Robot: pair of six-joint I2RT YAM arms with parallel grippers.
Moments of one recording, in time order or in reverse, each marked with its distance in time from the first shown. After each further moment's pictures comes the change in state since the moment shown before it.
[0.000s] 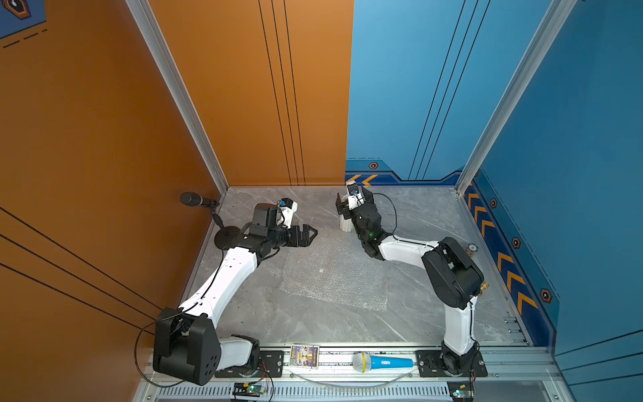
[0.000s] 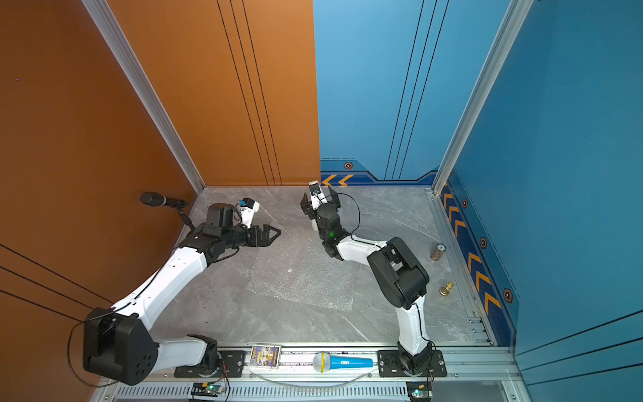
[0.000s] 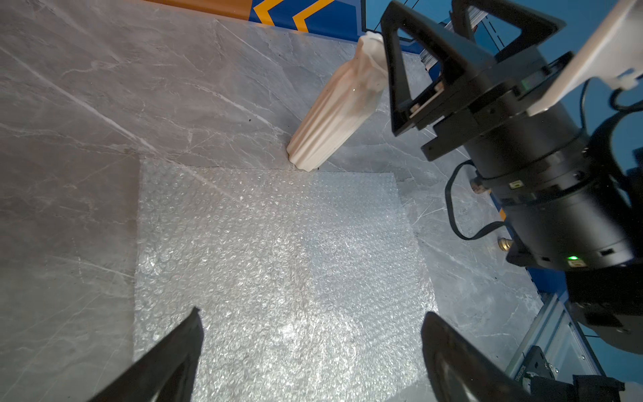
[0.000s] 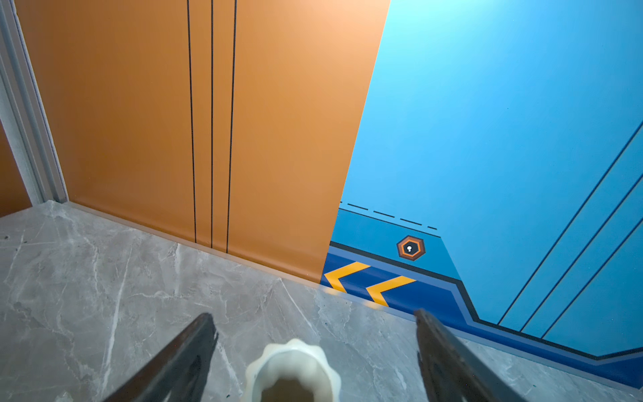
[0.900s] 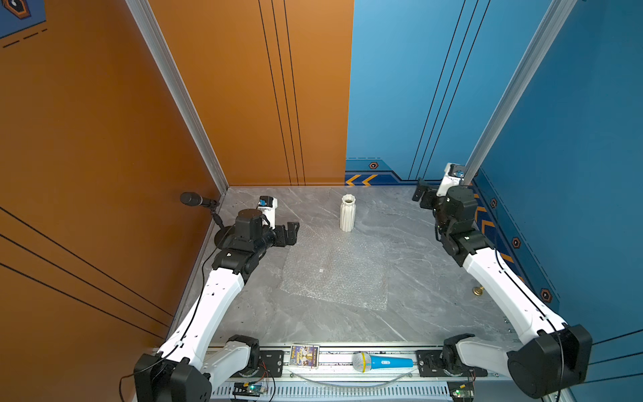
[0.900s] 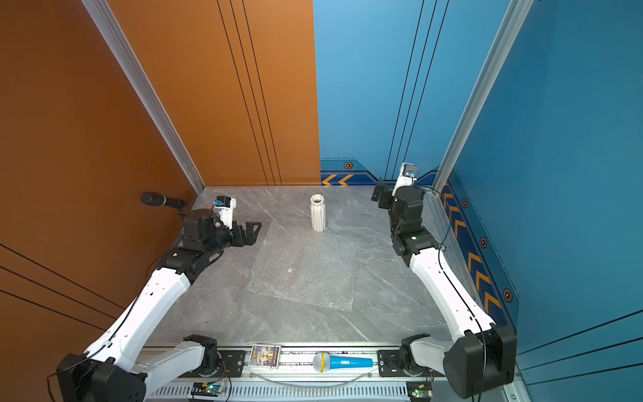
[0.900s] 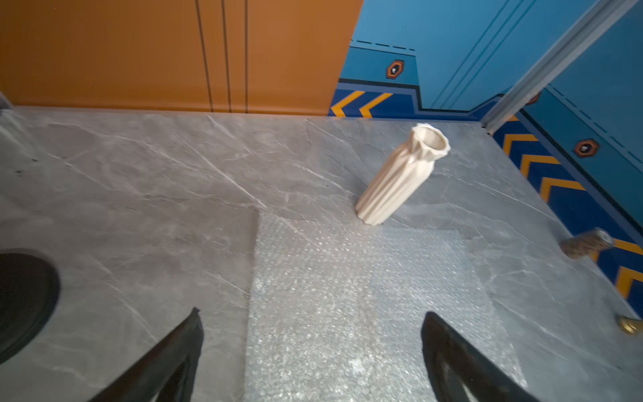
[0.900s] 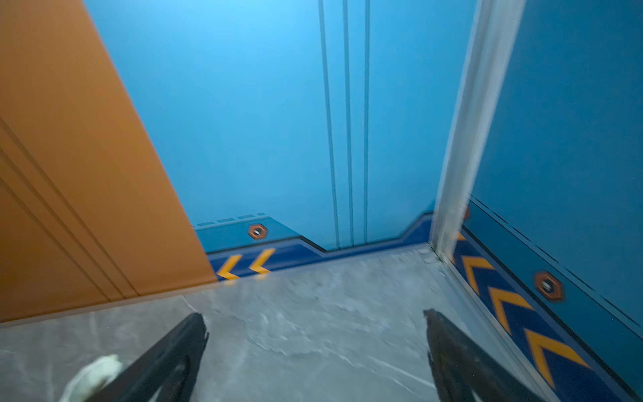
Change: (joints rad) left arm 0.045 -0.250 -0.119 0.101 -0.328 0.085; right arm -0.455 -0.757 -0.184 -0.799 -0.095 0.364
